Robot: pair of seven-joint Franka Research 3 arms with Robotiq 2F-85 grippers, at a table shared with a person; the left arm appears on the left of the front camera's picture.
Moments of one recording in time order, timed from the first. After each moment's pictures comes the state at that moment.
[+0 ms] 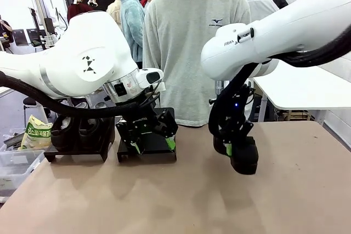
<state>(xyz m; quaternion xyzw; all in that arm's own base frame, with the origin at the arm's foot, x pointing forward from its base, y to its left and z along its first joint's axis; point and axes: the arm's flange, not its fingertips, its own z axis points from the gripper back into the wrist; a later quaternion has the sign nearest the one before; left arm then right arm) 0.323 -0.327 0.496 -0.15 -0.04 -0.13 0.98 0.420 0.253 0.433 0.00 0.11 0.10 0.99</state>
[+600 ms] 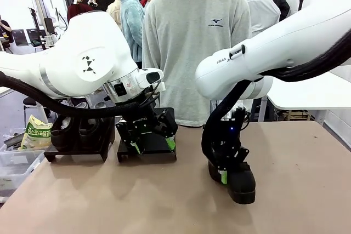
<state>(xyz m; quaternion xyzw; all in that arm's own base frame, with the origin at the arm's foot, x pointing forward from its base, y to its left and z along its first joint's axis) 0.323 -0.327 0.496 -0.15 -0.04 -0.13 0.98 0.392 0.268 0.378 0.03 0.19 0.12 0.97</state>
